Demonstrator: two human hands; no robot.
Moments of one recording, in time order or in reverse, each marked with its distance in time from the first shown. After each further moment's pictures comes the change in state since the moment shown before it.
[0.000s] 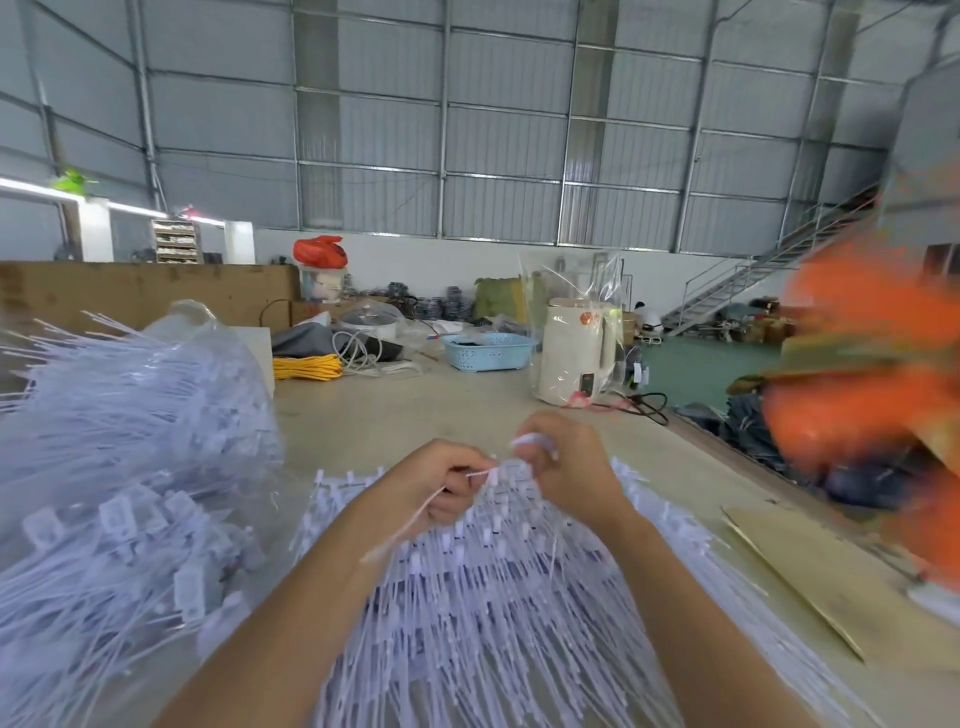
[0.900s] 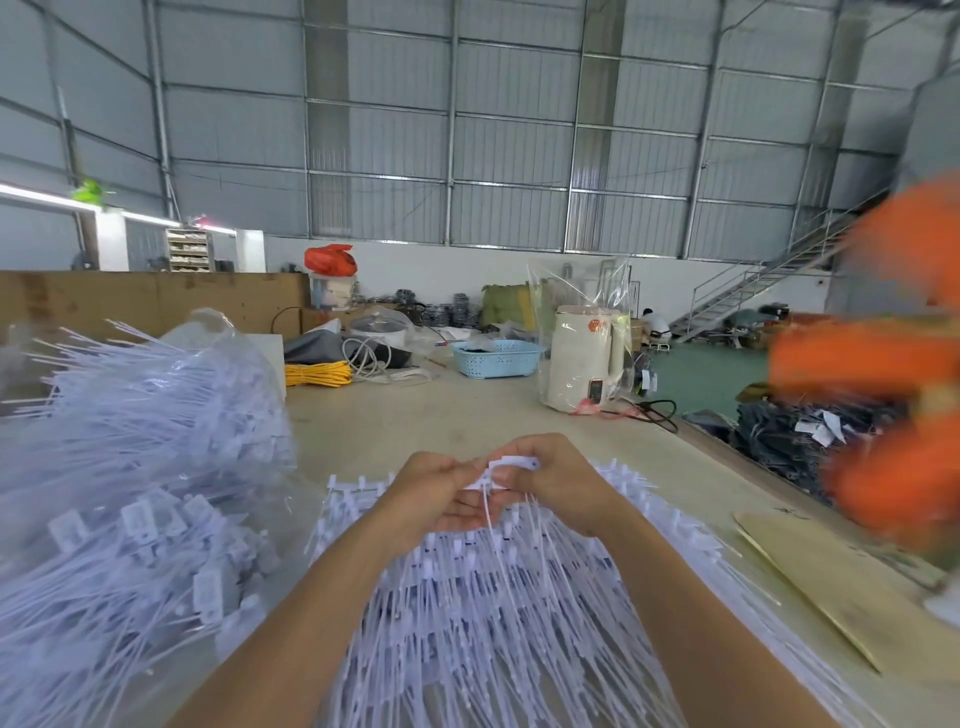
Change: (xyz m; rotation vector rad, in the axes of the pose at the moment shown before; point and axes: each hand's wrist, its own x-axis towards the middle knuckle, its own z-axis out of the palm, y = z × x) left_hand -0.011 -0.012 0.001 0.059 0.325 0.183; right_hand 0.004 -0.009 0.022 0.560 -0.317 0.250
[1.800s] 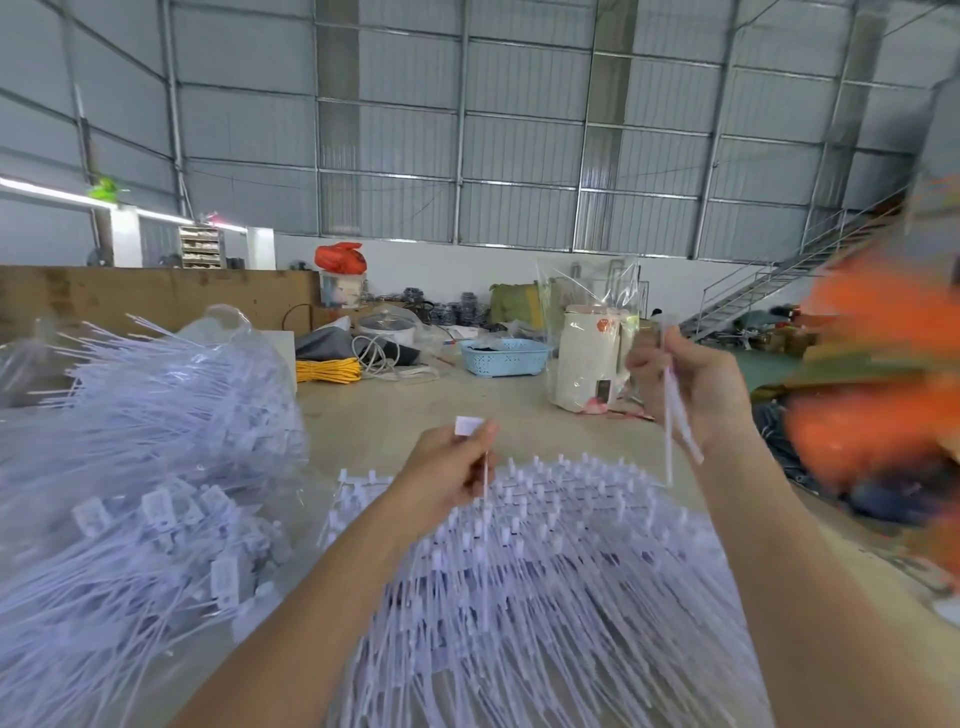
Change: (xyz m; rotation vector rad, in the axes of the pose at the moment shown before) left_hand -0.004 0.015 0.008 -0.161 0.046 0.125; right_hand -0.009 -0.071 -0.086 1.063 0.256 -0.045
